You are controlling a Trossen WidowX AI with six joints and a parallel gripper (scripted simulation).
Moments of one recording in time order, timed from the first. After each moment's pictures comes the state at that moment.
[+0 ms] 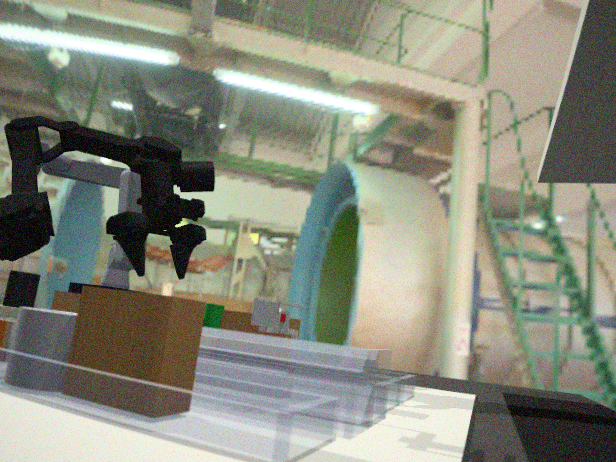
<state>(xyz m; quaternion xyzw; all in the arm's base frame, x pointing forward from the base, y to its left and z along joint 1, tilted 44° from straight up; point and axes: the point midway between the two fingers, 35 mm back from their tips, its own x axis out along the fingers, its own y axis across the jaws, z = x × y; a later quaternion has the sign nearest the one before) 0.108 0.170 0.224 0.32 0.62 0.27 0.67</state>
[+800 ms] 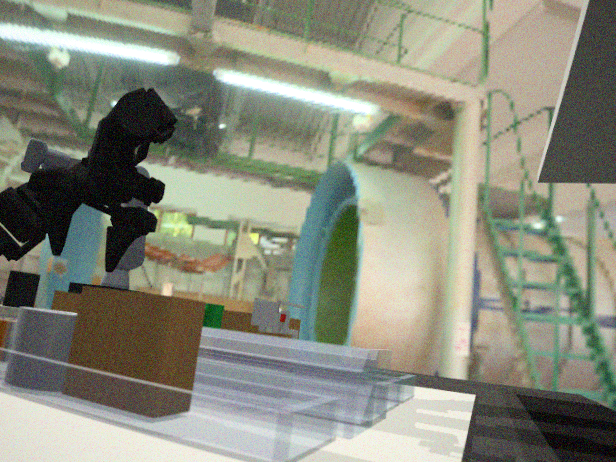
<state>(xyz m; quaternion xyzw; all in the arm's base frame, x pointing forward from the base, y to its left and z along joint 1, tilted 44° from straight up) 0.167 0.042 0.079 0.19 0.68 0.29 0.64</state>
